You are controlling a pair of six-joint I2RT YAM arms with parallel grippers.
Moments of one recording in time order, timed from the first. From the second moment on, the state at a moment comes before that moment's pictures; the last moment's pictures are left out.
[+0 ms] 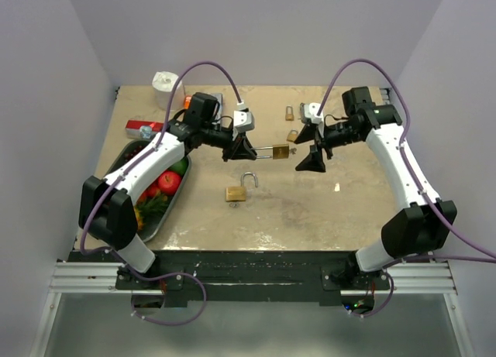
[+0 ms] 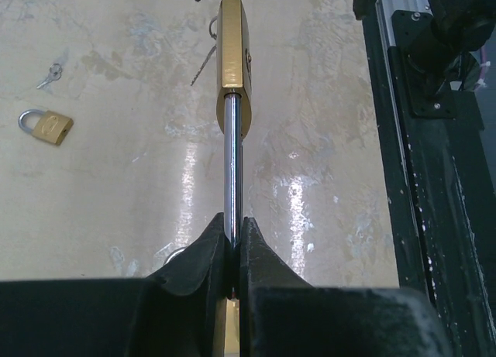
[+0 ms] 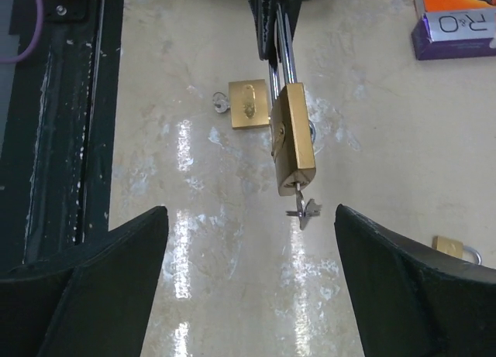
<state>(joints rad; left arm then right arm) -0.48 1.62 1.38 -0.45 0.97 0.50 0.15 1.52 1.55 -1.20 -1.04 -1.11</state>
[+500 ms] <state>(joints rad) -0.48 1.62 1.38 -0.41 1.05 0.50 0.23 1.51 1.42 -1.03 -1.07 -1.10</state>
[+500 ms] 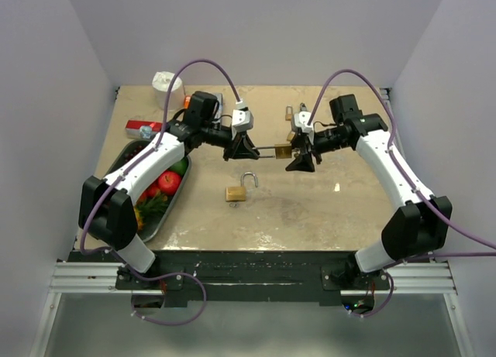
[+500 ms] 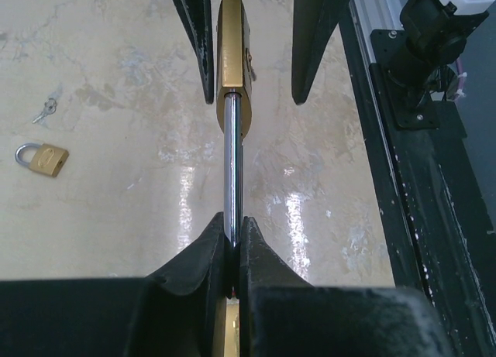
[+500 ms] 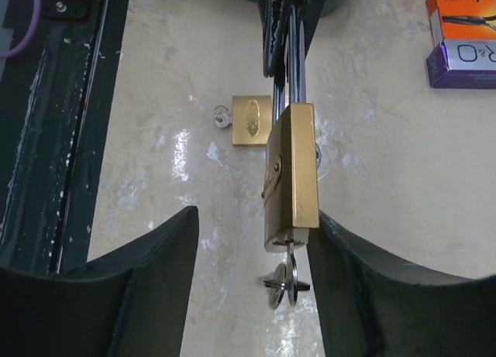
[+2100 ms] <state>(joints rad) -0.50 1.62 1.25 -0.03 1.07 0.22 0.28 1.56 1.46 -0.93 -1.01 -0.85</state>
